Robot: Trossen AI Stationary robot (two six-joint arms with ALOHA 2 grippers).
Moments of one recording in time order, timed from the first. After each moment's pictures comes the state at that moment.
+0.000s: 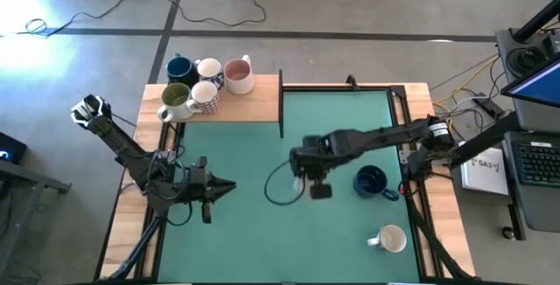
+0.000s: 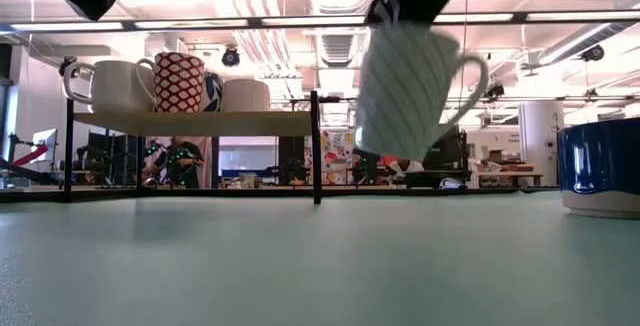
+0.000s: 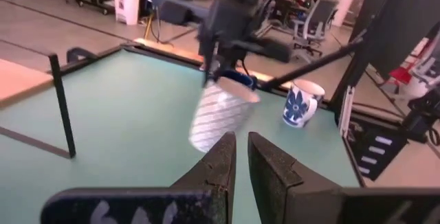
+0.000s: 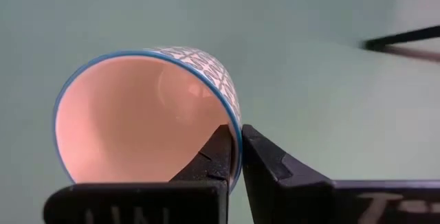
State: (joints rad) left arm -0.77 0.98 0.56 0.15 -0.94 -0.49; right arm 0.12 1.80 1.66 -1.15 0.05 -0.04
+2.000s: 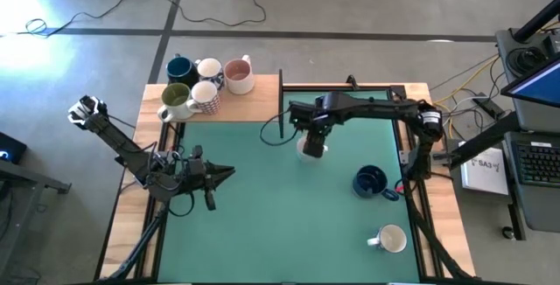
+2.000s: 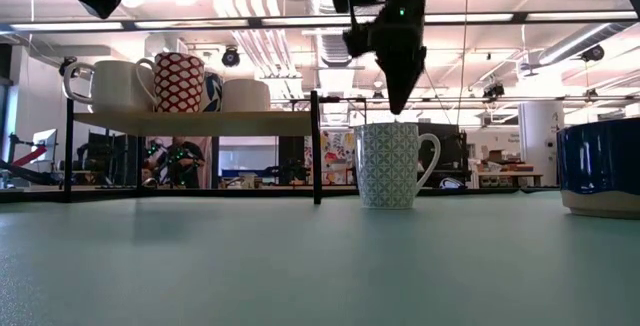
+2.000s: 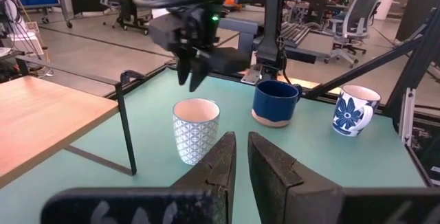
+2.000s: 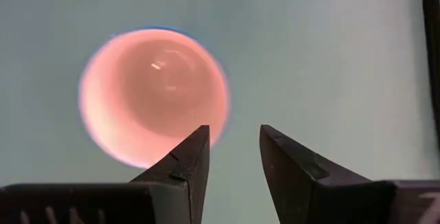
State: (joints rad) left arm -0.69 0.92 0.56 0.09 -1.01 -0.37; right arm -0.21 1.85 1.67 -1.23 0.11 0.11
